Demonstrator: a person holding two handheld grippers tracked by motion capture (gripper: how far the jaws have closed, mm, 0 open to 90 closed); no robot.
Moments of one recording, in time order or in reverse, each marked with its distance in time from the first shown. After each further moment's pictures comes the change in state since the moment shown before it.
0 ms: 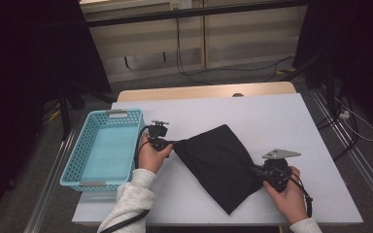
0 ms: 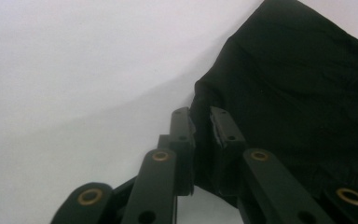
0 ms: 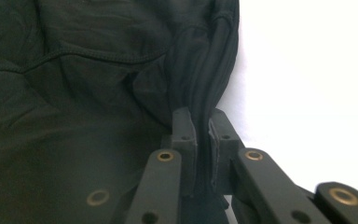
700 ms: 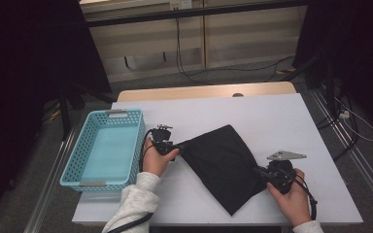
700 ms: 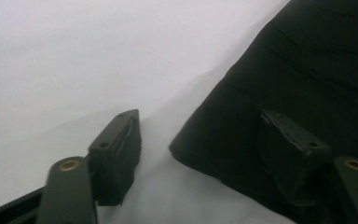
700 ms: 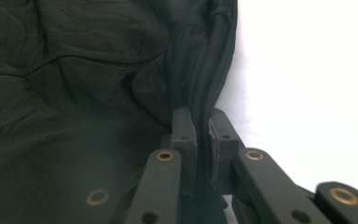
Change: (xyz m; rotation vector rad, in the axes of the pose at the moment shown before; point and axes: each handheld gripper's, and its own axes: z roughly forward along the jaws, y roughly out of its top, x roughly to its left) left arm -0.006 -0.010 0.018 -0.008 0.068 0.004; right arm -0.004 -0.007 -0.006 -0.004 -0.007 0.039
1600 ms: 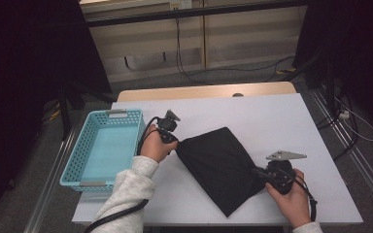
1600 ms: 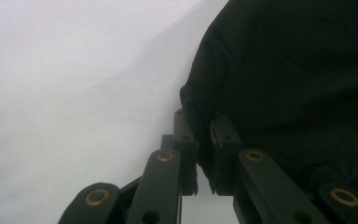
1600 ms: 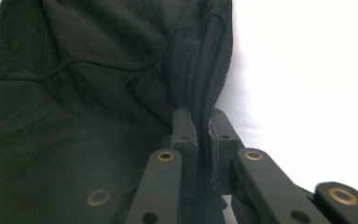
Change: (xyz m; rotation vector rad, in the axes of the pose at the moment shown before) left arm -0.020 0.049 -0.027 0.343 0.022 0.073; right arm 0.008 0.004 -0.006 -0.015 0.041 0.006
